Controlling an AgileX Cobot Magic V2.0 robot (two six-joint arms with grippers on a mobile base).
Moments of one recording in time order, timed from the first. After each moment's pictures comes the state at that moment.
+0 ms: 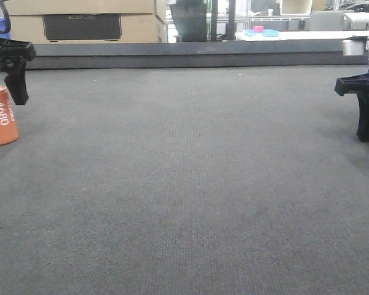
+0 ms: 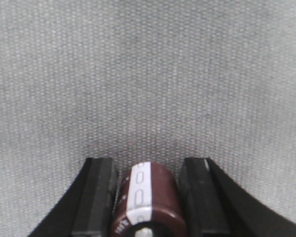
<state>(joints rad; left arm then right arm) -0.14 1.90 -1.56 0.07 0.93 -0.08 0.02 1.97 -1.48 0.08 0.98 -0.04</state>
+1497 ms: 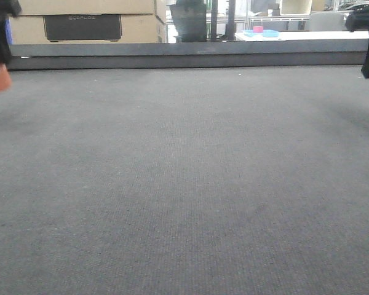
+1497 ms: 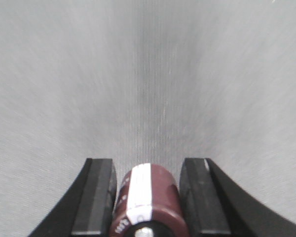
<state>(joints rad) -0.14 1.71 -1.50 0.07 0.85 -0.08 0.02 1.72 -1.40 0.08 0.82 -0.04</state>
